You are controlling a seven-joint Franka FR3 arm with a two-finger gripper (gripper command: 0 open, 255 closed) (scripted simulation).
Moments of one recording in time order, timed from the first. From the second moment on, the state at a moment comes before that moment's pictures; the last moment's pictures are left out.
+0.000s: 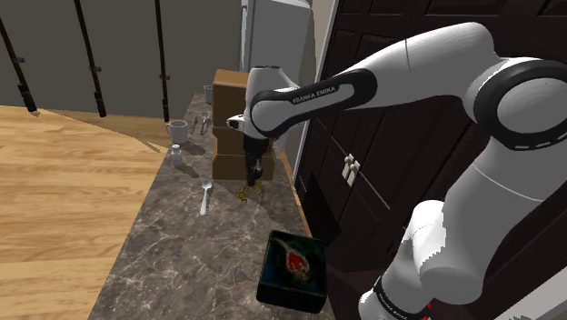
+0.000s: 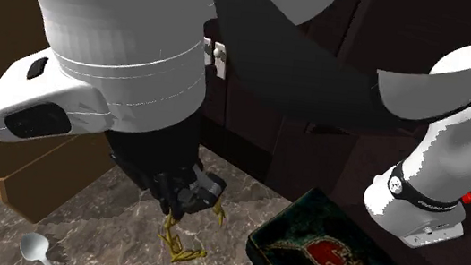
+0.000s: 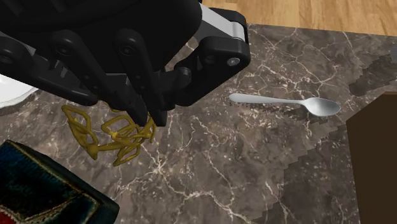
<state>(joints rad) 0.32 -0.09 -0.09 -2.22 0.04 2.13 -0.89</state>
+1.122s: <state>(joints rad) 0.38 -0.78 0.02 -2.76 0.07 1.99 -0.73</state>
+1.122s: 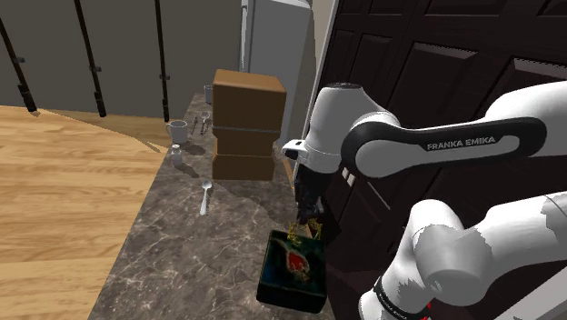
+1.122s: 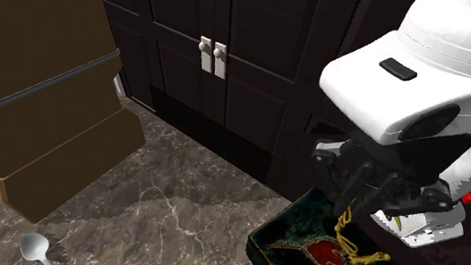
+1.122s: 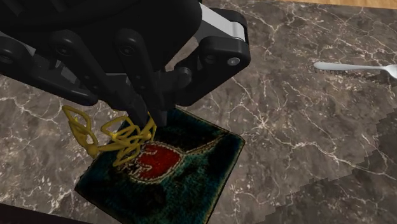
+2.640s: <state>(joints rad) 0.40 -0.73 0.05 -2.97 0.10 2.24 -0.71</state>
